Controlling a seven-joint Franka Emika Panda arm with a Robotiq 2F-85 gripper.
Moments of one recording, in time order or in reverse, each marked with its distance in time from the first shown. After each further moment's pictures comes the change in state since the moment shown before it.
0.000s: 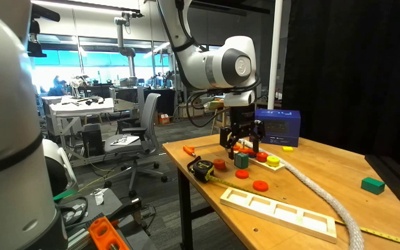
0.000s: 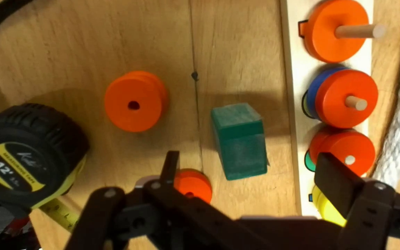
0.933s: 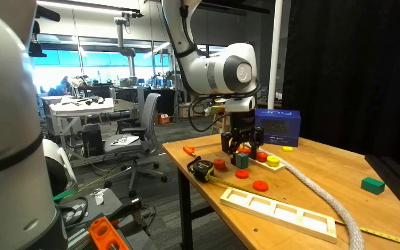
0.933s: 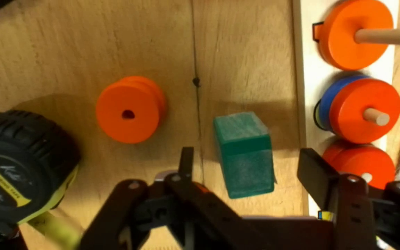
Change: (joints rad) arm 0.013 0.052 -0.009 0.027 0.000 0.000 -0.004
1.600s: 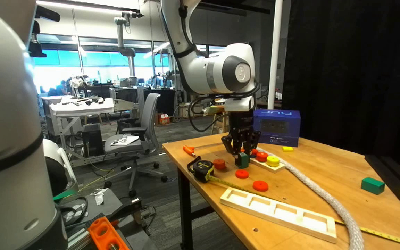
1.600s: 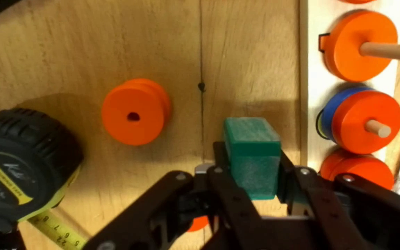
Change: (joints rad) arm 0.011 0.000 -0.001 0.001 0.000 -0.002 -0.032
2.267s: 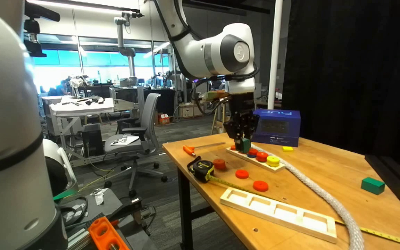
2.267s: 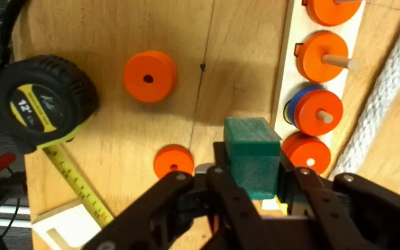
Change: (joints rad) arm -0.001 -0.128 0.000 -0.021 -0.010 -0.068 -0.183
